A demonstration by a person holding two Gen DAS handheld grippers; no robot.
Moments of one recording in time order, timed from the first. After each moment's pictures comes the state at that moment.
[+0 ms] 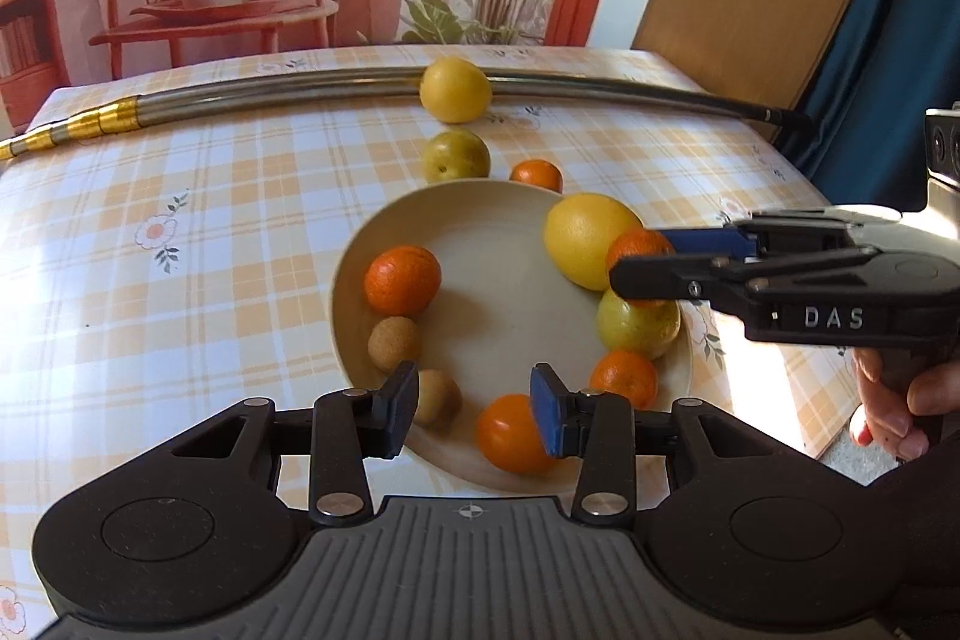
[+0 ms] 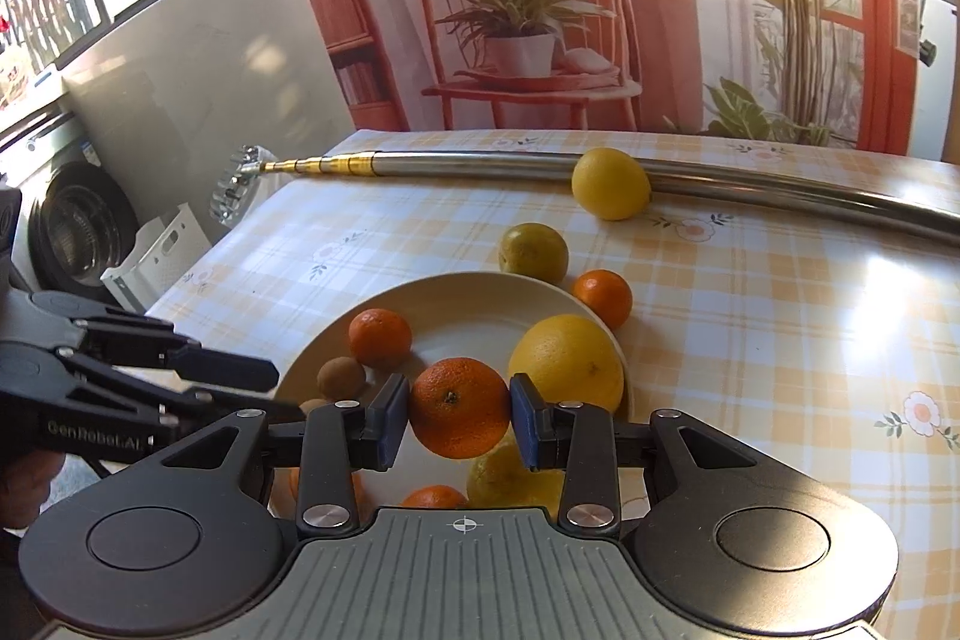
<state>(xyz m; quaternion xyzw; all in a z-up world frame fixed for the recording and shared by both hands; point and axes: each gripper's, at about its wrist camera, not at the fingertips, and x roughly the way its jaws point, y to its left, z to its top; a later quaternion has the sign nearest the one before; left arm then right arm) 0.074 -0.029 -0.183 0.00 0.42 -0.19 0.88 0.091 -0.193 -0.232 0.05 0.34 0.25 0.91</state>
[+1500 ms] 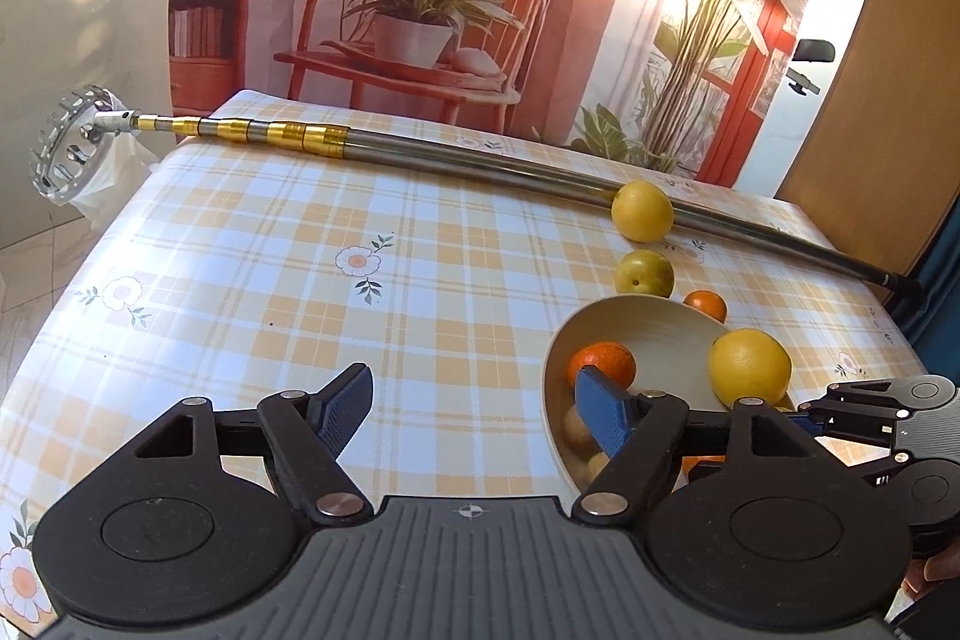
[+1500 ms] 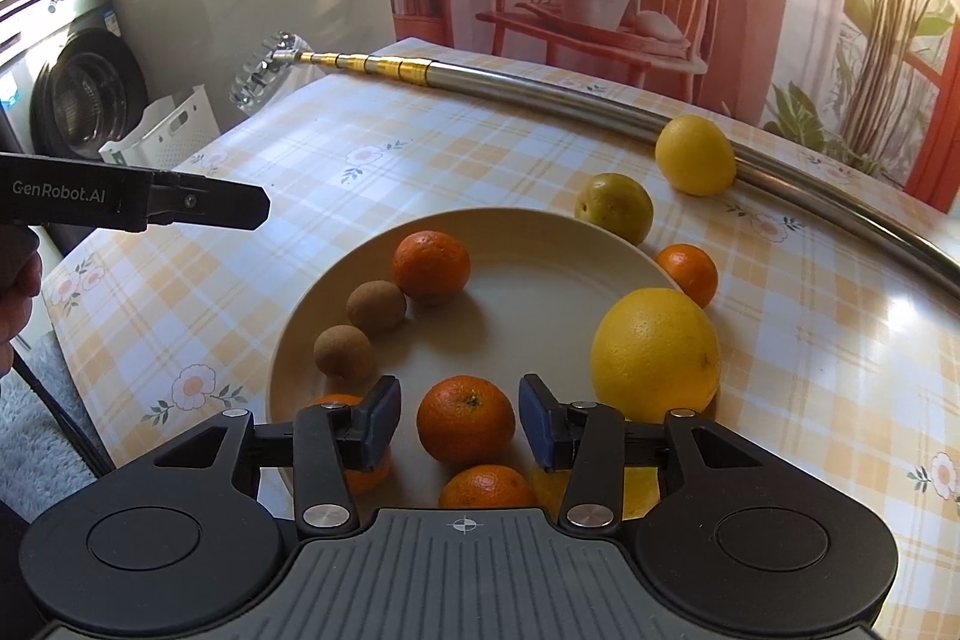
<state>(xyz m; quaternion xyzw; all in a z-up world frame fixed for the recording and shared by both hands) 0.061 0.035 -0.171 -0.08 0.35 -0.05 0.93 0.092 -0.136 -0.248 -0.06 0.37 0.27 0.89</state>
